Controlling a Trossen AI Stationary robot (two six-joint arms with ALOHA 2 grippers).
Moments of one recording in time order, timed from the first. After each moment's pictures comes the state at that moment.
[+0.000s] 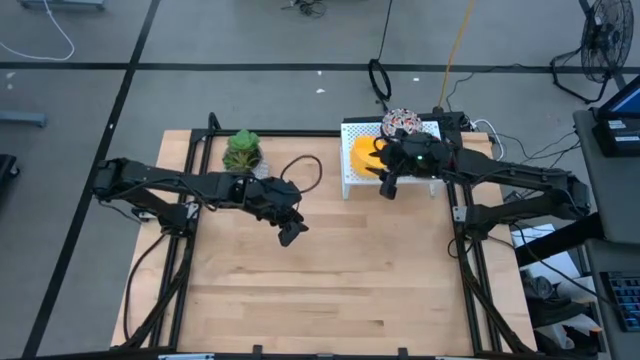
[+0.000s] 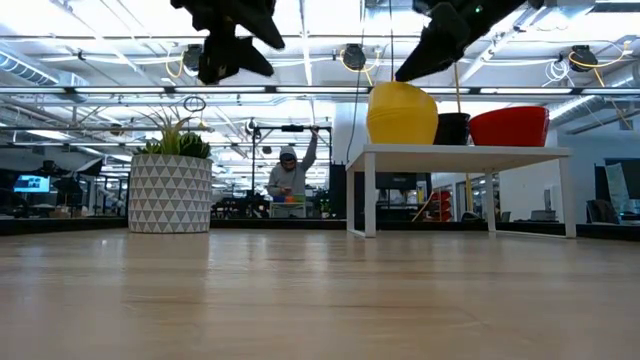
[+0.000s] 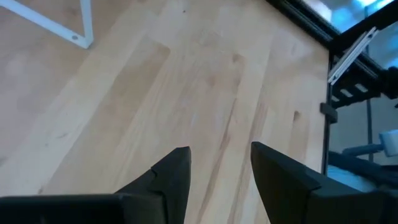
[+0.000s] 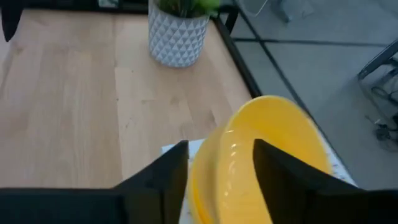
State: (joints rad) left arm -0.05 1.40 1.12 -0.45 0.08 -0.60; right arm -0.29 1.12 0.98 -0.39 0.10 -0.17
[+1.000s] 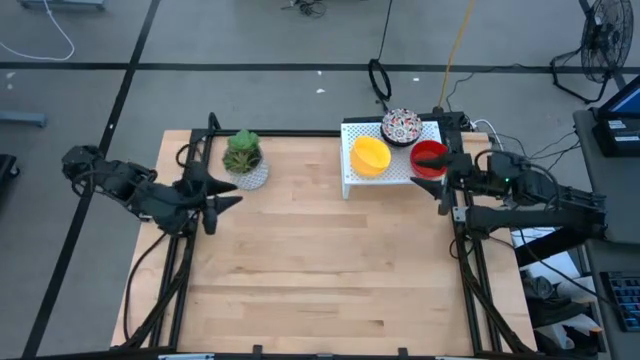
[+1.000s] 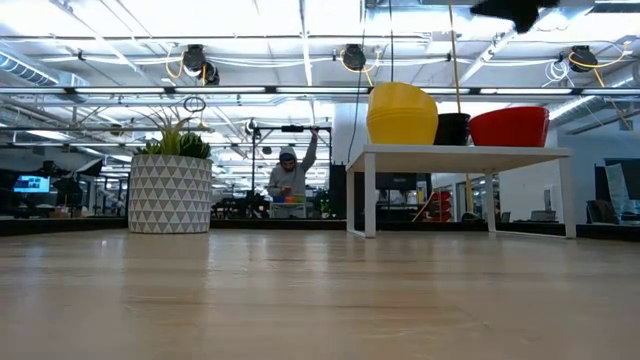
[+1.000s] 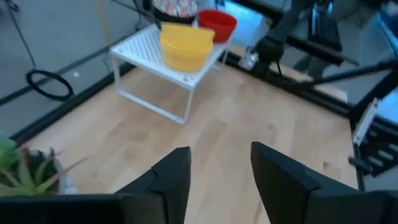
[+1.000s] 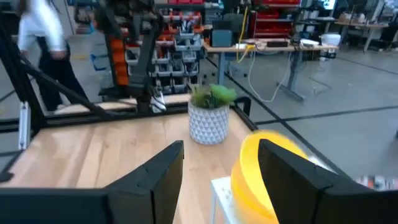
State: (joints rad) left arm -0.45 0.83 1.12 -0.87 -0.66 -0.67; right arm -0.13 0.52 0.78 -0.38 0.11 0.02
